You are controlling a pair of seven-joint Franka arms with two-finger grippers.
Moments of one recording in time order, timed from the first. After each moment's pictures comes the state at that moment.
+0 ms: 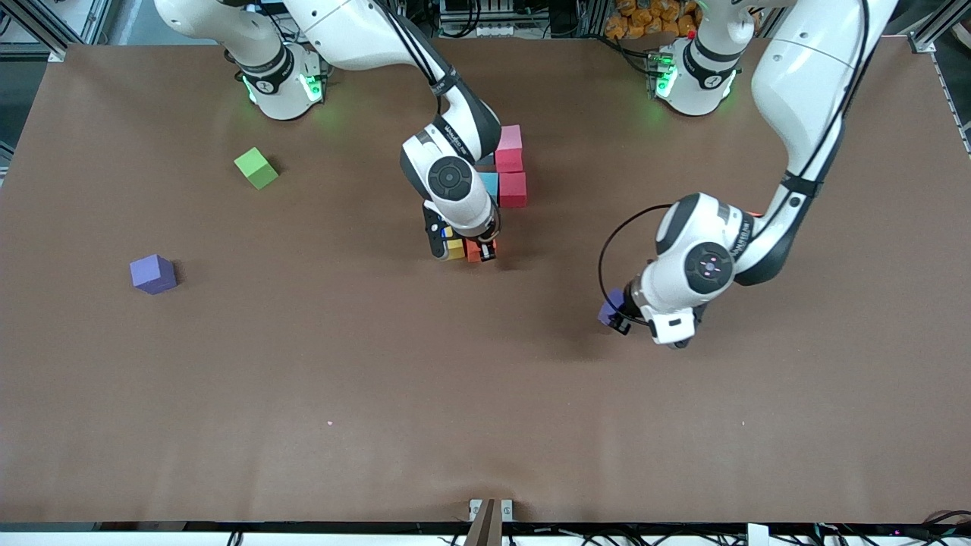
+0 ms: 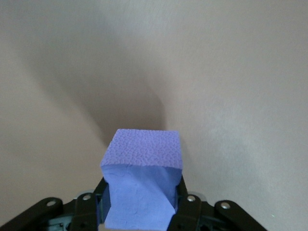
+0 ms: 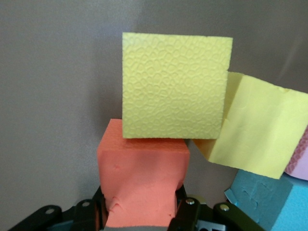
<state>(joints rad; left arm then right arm) -0.05 0.60 -0.40 -1.75 0.11 2.26 -1.56 0.93 0.66 -0.12 -1.71 0.37 2.36 1.93</state>
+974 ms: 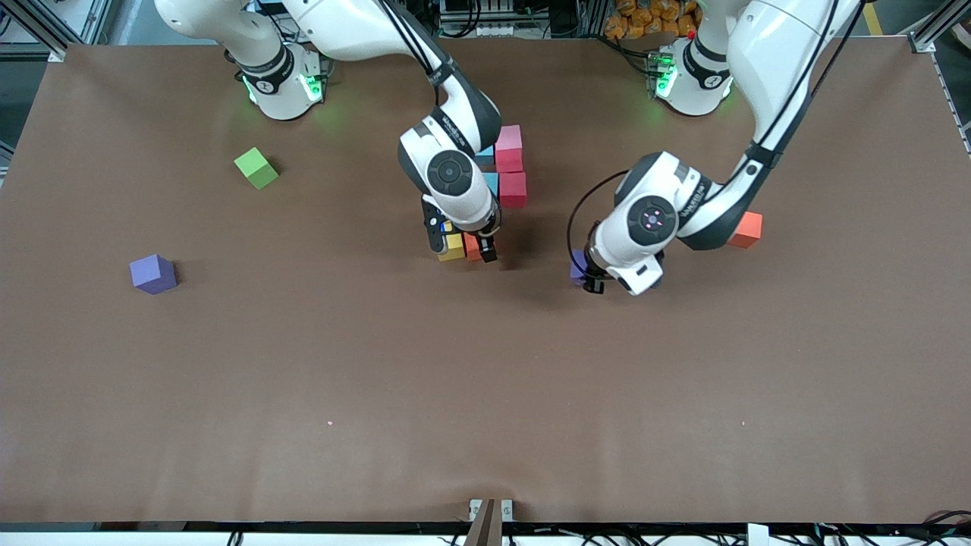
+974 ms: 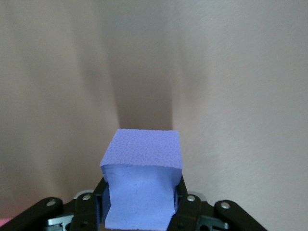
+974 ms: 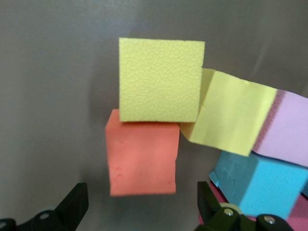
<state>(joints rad) -0.06 0.50 -0.53 -1.92 0.11 2.25 -2.11 0.93 0.60 -0.13 -1.70 0.37 2.27 1.94</state>
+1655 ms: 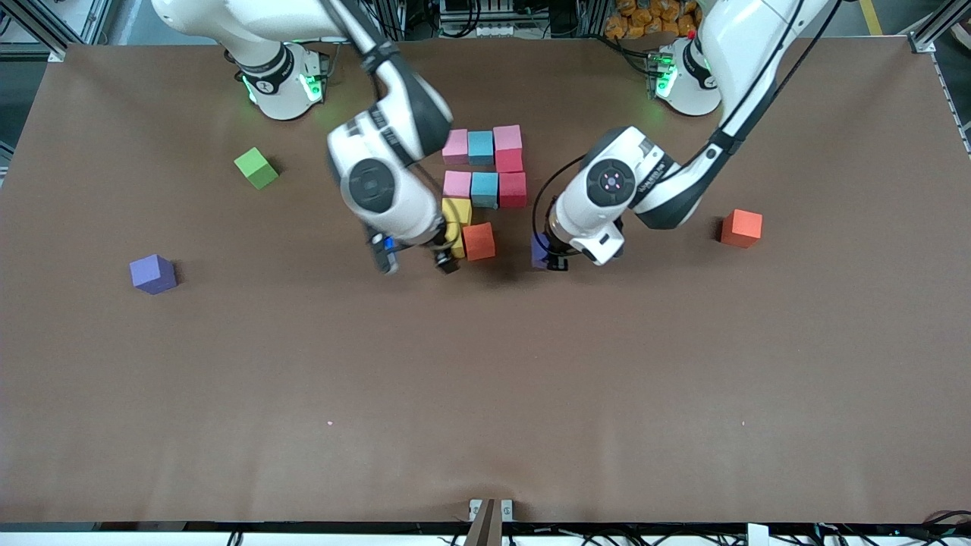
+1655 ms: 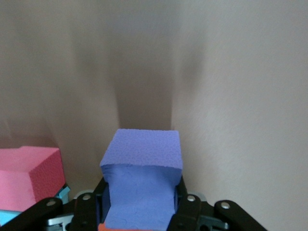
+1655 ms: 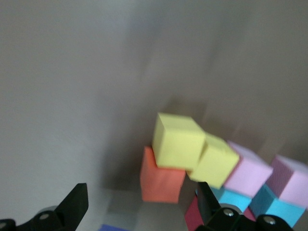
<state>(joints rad) -0.11 0.50 -0.61 -1.99 0.11 2.45 -2.34 0.70 0.44 -0.14 -1.68 0.36 2.04 1.56</state>
